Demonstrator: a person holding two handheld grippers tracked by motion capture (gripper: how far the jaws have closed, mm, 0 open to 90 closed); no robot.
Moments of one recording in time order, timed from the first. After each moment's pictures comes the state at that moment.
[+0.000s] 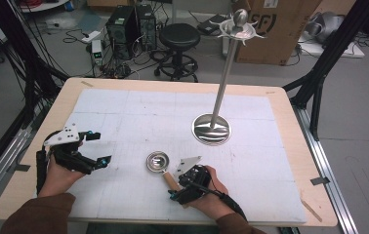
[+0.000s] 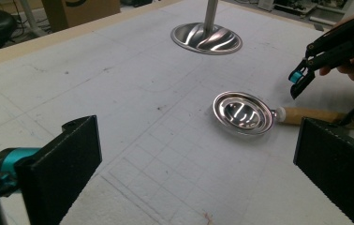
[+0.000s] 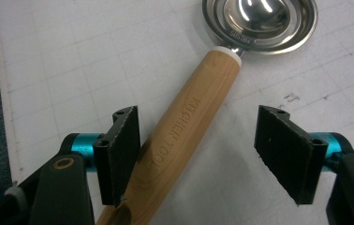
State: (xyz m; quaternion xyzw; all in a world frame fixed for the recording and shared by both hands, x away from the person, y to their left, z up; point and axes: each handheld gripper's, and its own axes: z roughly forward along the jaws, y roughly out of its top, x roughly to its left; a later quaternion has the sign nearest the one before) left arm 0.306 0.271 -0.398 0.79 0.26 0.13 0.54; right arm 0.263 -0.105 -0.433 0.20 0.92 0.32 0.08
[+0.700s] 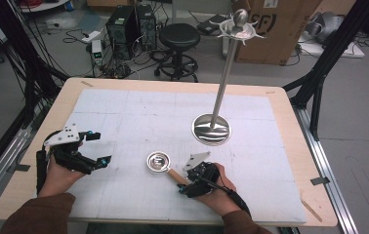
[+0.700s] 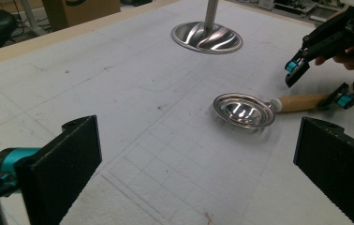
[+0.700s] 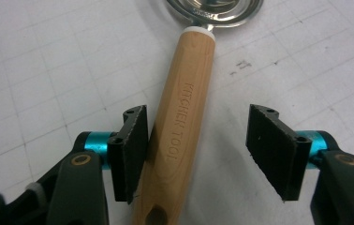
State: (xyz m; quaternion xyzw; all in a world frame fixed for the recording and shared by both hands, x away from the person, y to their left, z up) left arm 0.306 0.271 -0.399 0.79 0.26 0.13 0.54; right arm 0.275 -0.127 -0.433 0.23 0.92 0.31 0.09
